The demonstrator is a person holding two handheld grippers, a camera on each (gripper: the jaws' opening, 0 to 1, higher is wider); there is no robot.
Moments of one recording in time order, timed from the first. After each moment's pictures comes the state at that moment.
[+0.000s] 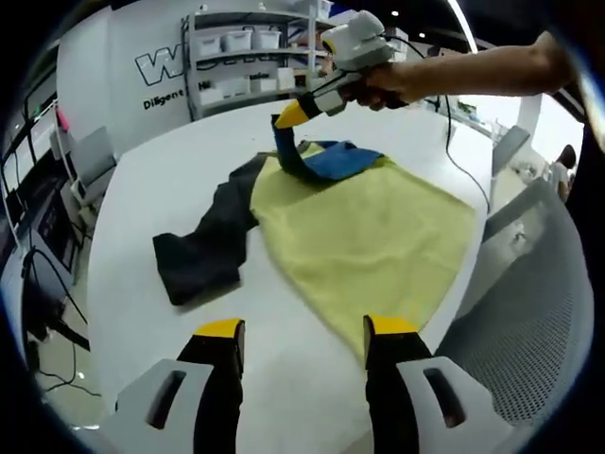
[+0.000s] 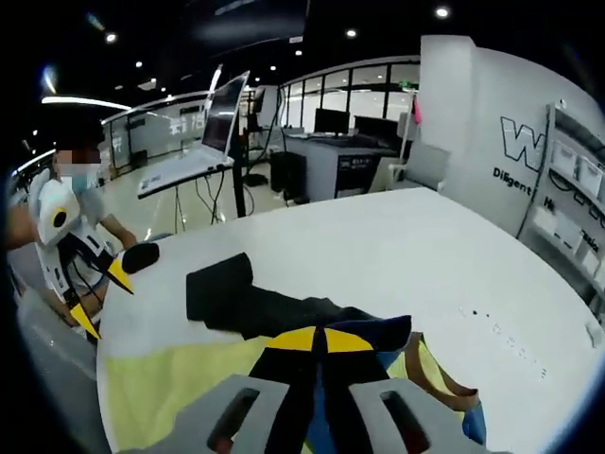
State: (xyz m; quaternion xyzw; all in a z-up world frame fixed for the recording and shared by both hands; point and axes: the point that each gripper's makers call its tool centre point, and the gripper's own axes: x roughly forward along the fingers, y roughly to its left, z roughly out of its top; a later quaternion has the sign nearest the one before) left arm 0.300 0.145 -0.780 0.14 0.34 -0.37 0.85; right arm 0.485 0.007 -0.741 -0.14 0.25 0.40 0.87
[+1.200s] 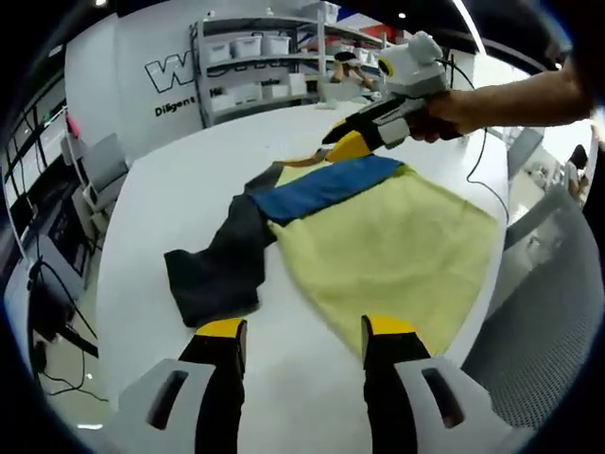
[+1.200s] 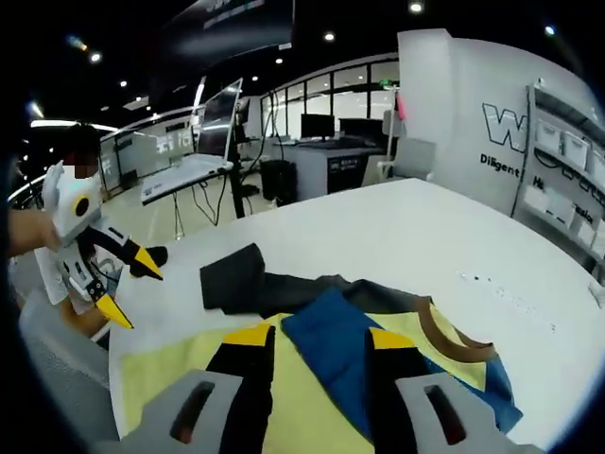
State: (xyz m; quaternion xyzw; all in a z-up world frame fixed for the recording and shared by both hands) left arm 0.333 0.138 -0.779 0.16 0.32 -0.35 0.87; right arm 0.439 -0.021 -0.744 -0.10 0.24 0.37 0.89
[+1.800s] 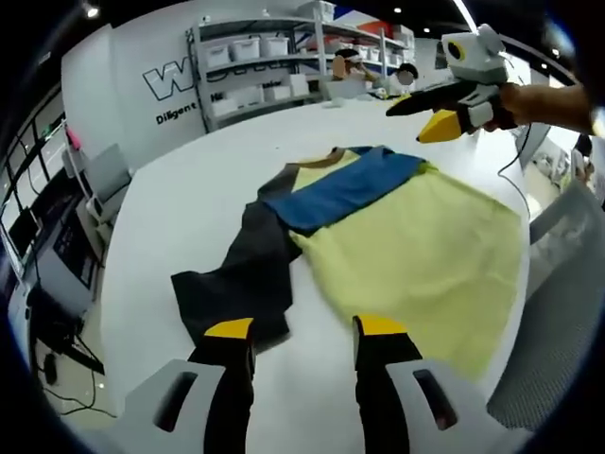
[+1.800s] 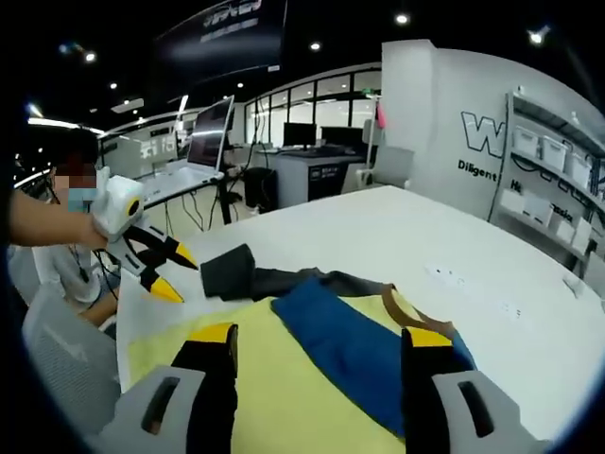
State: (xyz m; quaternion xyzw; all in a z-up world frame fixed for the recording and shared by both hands) left arm 0.378 0.136 -0.794 0.18 0.31 -0.34 0.87; right arm 0.404 -0.072 -0.720 -0.10 0.23 0.33 0.91
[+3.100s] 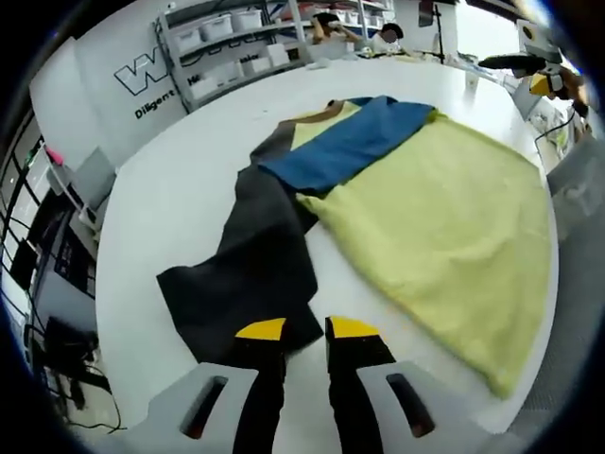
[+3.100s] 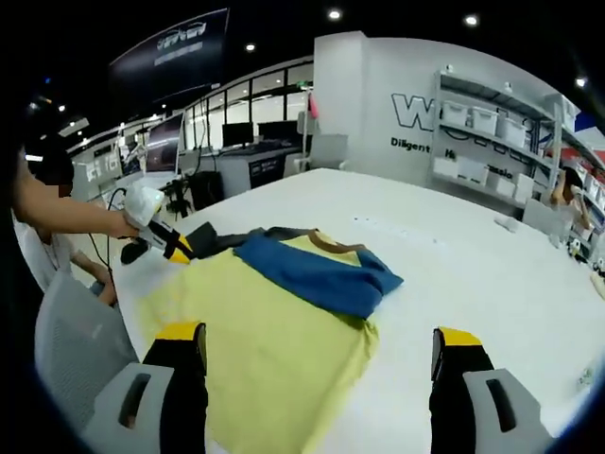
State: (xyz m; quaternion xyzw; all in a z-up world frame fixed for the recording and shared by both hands) left arm 0.402 0.146 -0.837 0.26 0.35 -0.34 0.83; right arm 0.286 -0.205 -0.720 -0.06 0.26 0.19 0.94
